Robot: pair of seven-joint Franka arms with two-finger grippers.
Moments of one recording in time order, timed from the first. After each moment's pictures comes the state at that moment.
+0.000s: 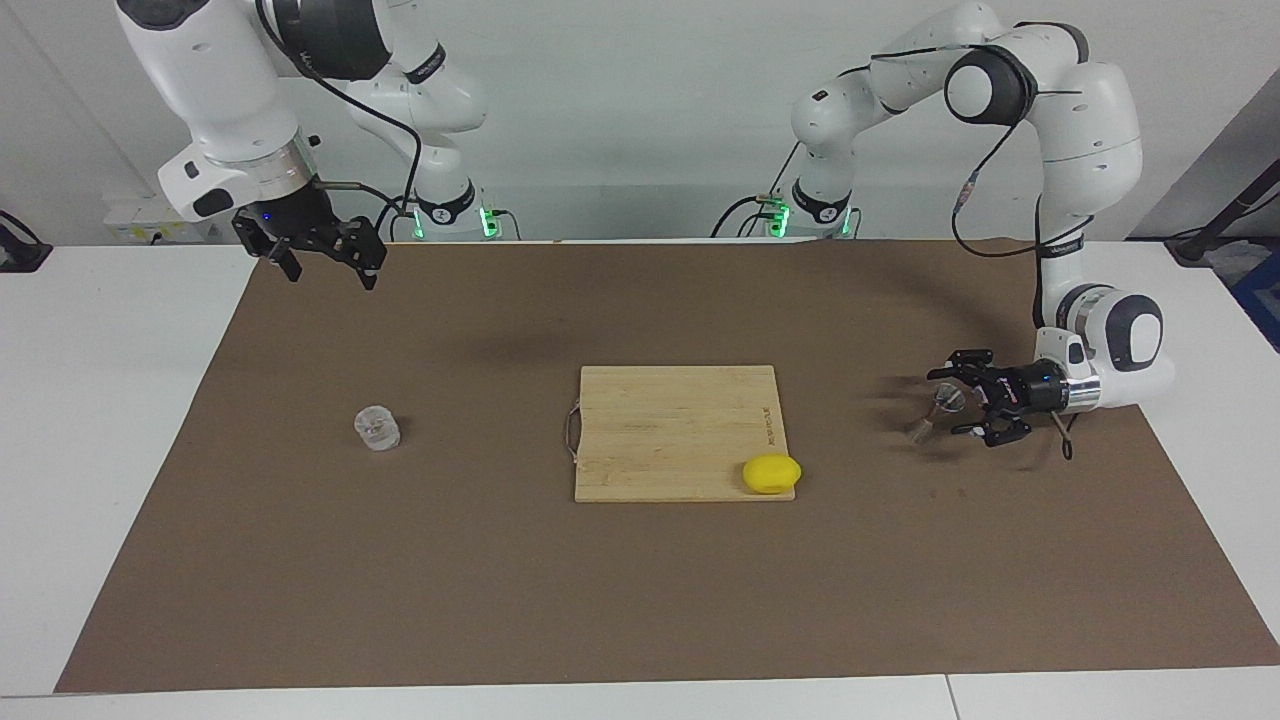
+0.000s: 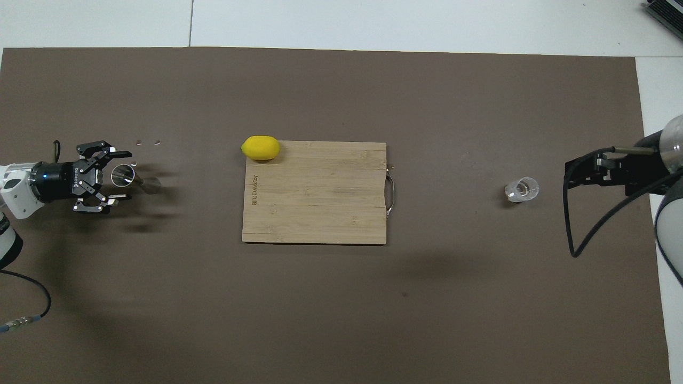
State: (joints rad) left arm 0.47 0.67 -0.04 -1.71 -1.22 1.34 2.36; right arm 0.00 -0.03 0.04 -1.65 -0.03 1.57 0.19
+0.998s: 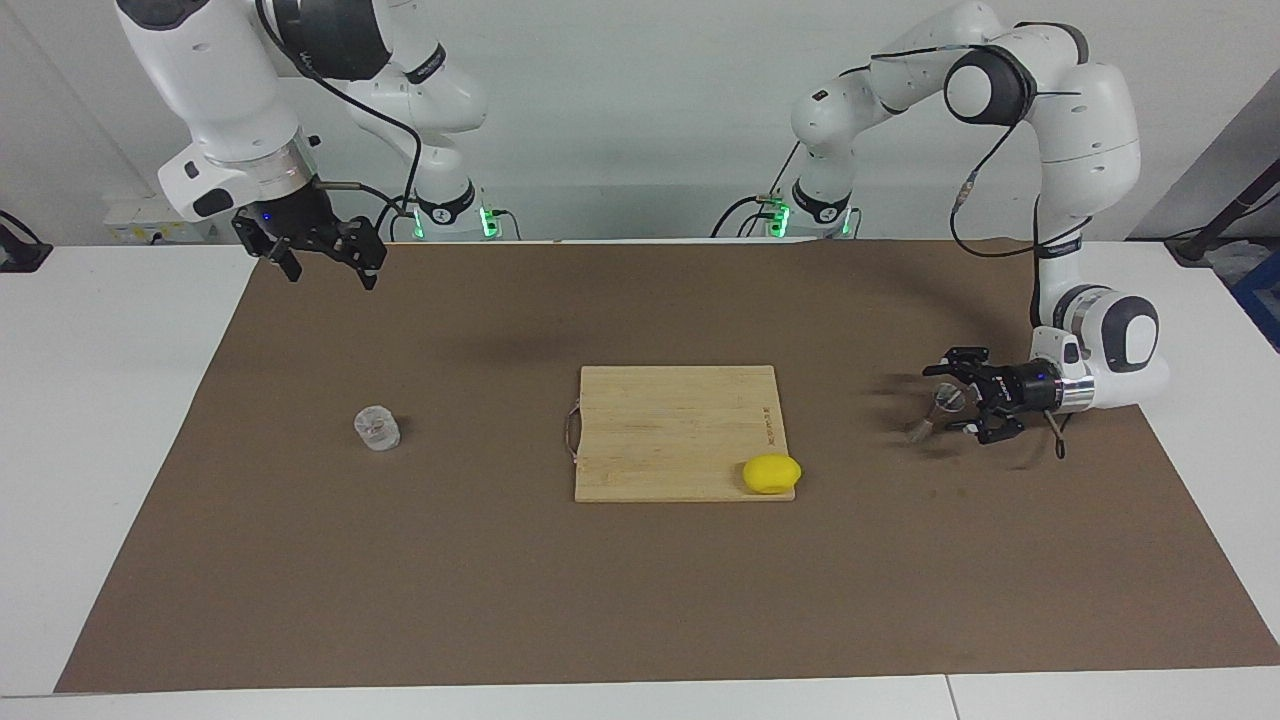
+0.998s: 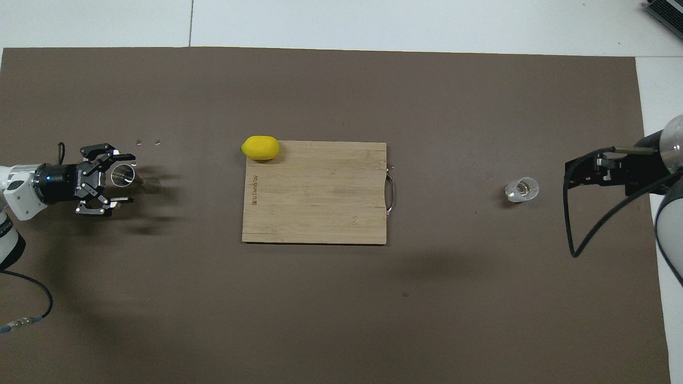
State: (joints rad) left arm 0.47 0.67 -0.04 -1.72 -1.22 1.33 2.36; right arm 0.00 -0.03 0.04 -1.65 -0.03 1.57 0.19
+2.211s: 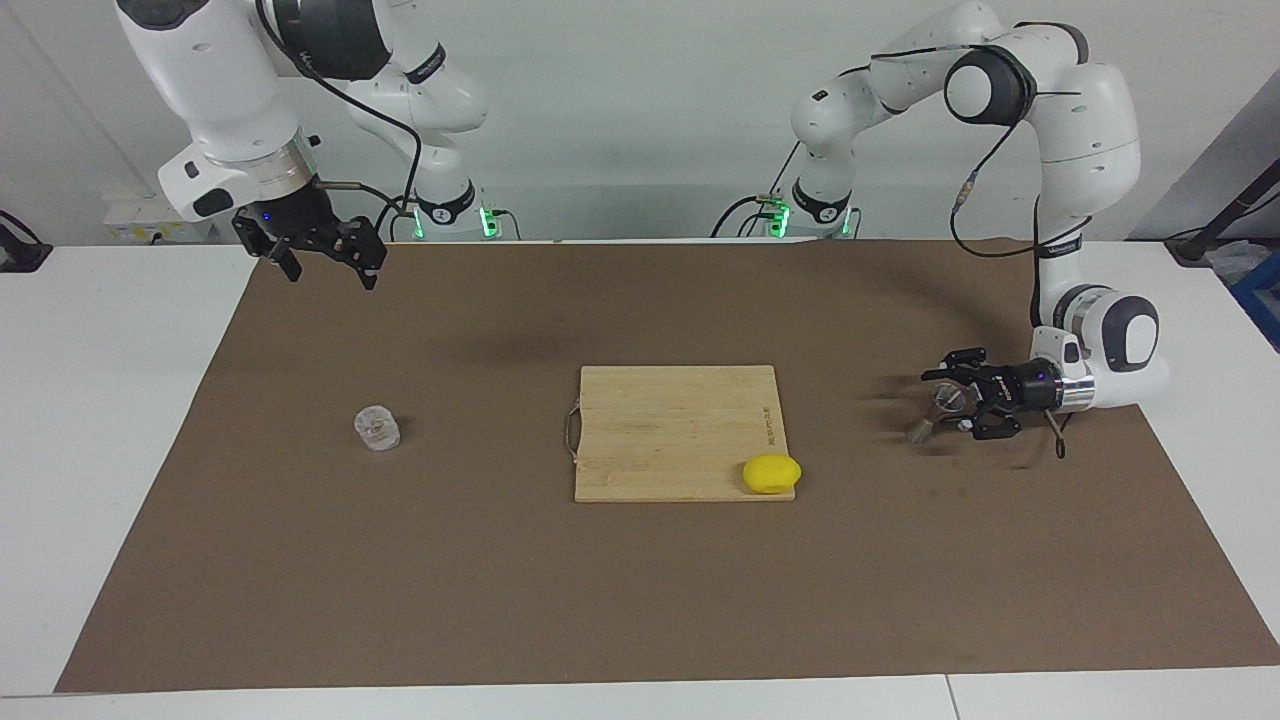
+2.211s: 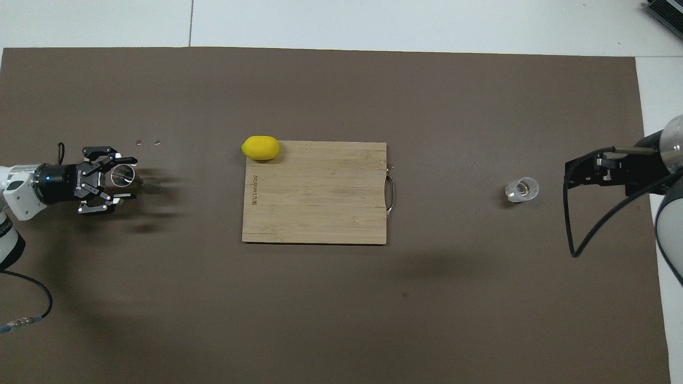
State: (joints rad) left arm 0.47 0.67 -0.04 -1.72 -1.22 1.32 2.36; right arm 0.00 -0.03 0.04 -1.65 -0.03 1.57 0.19
